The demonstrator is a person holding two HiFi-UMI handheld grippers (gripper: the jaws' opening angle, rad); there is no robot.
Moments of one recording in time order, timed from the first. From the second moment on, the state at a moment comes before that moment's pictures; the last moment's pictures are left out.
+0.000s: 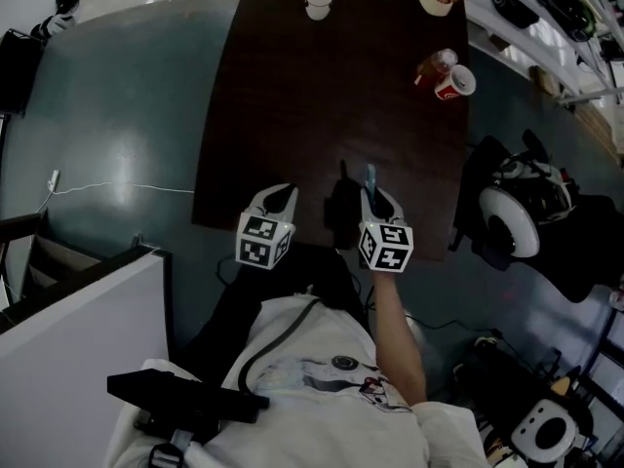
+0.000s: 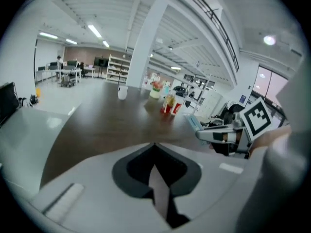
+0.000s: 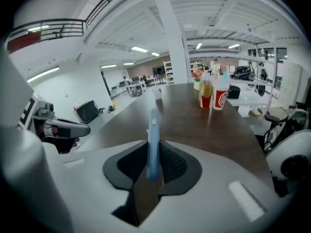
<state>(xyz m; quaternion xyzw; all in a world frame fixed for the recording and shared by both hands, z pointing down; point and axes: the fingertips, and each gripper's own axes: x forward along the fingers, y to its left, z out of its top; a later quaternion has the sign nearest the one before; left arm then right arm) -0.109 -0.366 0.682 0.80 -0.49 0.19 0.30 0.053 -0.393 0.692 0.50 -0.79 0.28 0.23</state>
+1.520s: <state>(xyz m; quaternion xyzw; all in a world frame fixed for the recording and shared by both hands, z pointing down) -0.058 -0.258 0.469 0.84 -0.54 0.02 0.05 0.074 -0.239 0.464 0.54 -0.84 0.05 0.06</state>
